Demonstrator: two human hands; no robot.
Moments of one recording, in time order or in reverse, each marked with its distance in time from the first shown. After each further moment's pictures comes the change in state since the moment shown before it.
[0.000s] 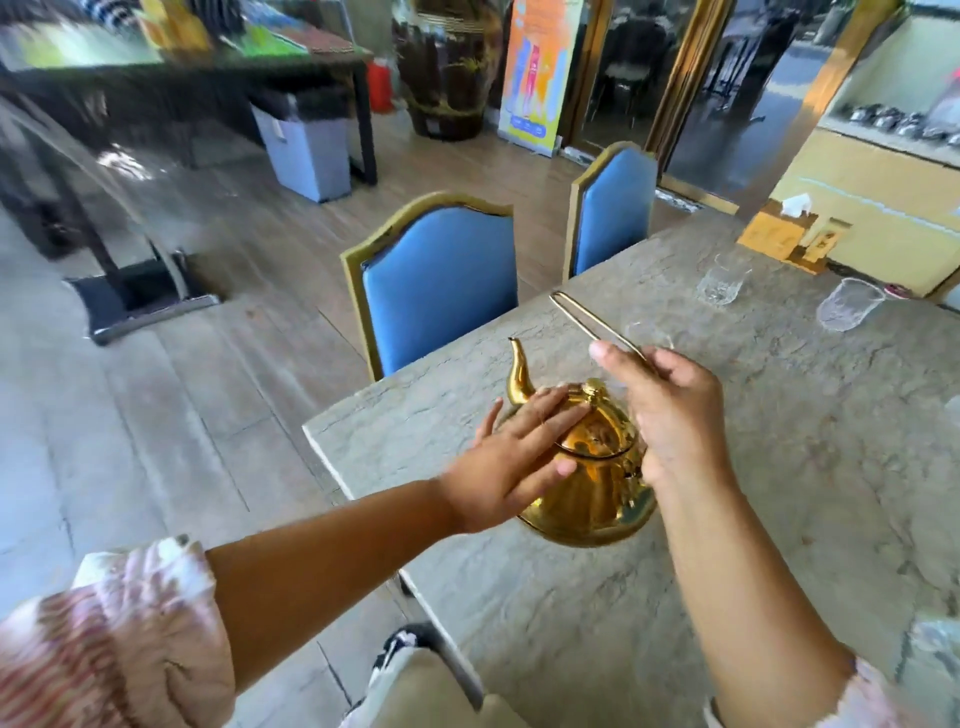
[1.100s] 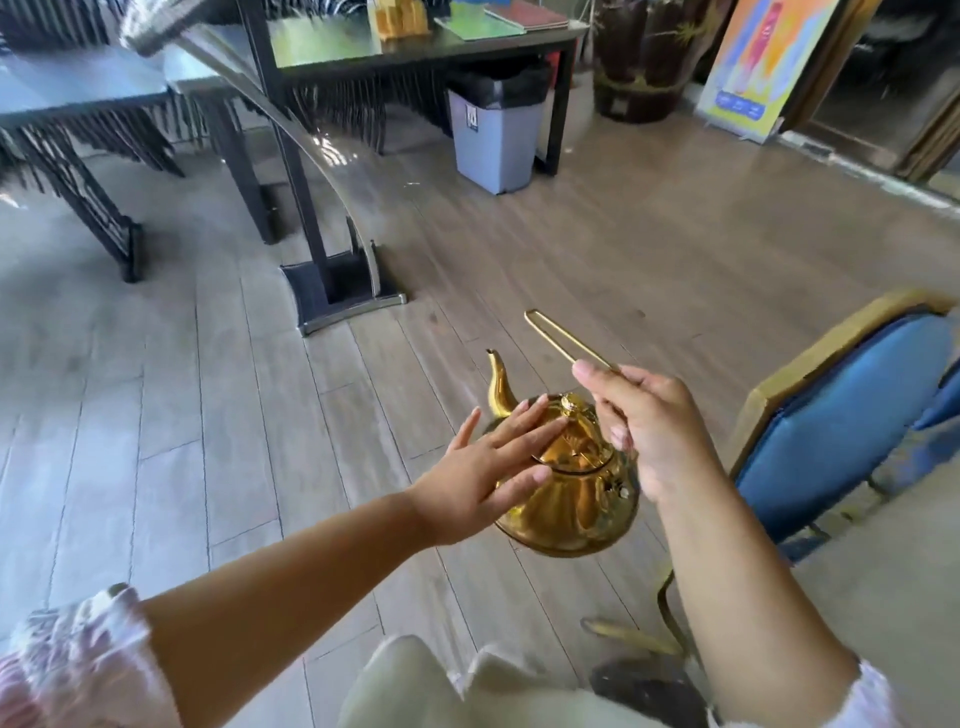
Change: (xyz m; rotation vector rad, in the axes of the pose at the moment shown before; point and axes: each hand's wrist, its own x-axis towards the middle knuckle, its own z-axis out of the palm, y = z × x) left_hand -0.166 -0.358 -0.299 0.027 0.046 -0.318; right_hand 0.049 0.067 0.497 0.008 -0.573 0.211
